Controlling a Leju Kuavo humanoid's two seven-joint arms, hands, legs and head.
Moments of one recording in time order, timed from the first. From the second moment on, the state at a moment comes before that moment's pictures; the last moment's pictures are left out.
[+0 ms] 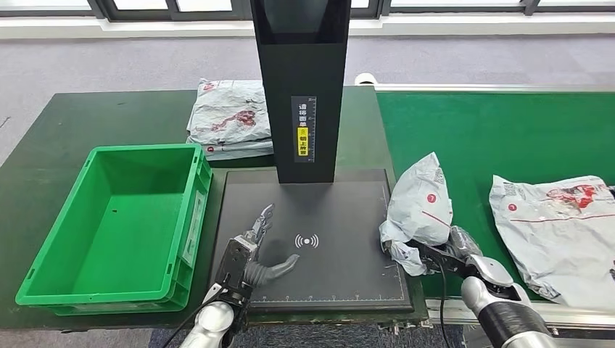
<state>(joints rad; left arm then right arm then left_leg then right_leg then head) -0.16 -0.25 -0.32 -1.00 -0.13 -0.05 -0.43 -0.34 -0.32 0.31 -0.78 0.94 0.14 0.03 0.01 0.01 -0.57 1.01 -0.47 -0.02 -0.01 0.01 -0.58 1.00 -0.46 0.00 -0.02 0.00</state>
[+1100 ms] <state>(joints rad) -0.14 -0.23 -0.32 -1.04 -0.10 0.06 -0.44 -0.59 -0.05 -0.07 -0.67 0.21 0.16 -0.19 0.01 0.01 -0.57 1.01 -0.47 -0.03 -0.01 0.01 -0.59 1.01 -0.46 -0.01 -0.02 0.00</state>
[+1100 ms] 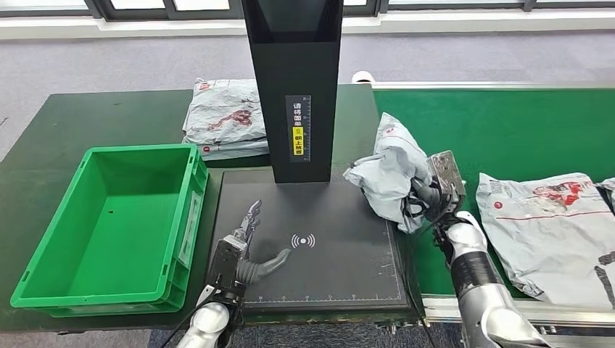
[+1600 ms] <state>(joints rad) -0.13 -0.25 -0.31 -1.06 -0.13 0.05 -0.45 -0.62 0.01 0.21 -0.99 0.10 0.20 -0.13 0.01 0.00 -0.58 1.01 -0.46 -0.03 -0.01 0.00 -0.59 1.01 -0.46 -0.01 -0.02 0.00</state>
